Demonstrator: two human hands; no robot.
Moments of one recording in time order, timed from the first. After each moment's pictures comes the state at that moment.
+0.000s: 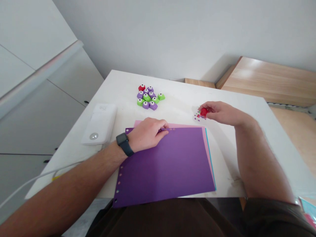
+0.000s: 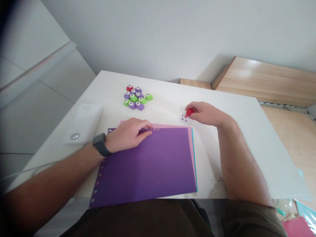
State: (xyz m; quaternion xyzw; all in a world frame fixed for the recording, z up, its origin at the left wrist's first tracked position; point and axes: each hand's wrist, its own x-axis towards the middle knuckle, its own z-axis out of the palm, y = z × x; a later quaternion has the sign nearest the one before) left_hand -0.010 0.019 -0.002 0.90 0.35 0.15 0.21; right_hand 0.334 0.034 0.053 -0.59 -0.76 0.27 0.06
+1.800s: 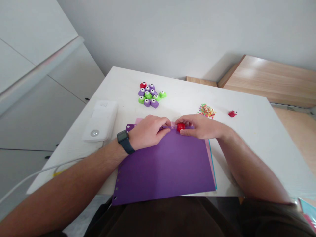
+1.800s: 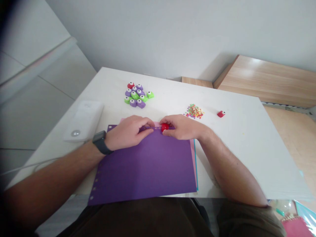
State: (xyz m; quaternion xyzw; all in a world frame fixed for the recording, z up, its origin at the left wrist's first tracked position) left_hand -0.008 0.017 0.005 0.89 0.35 0.17 0.23; right_hand 0.242 0.006 0.046 -0.44 -0.82 0.36 0.05
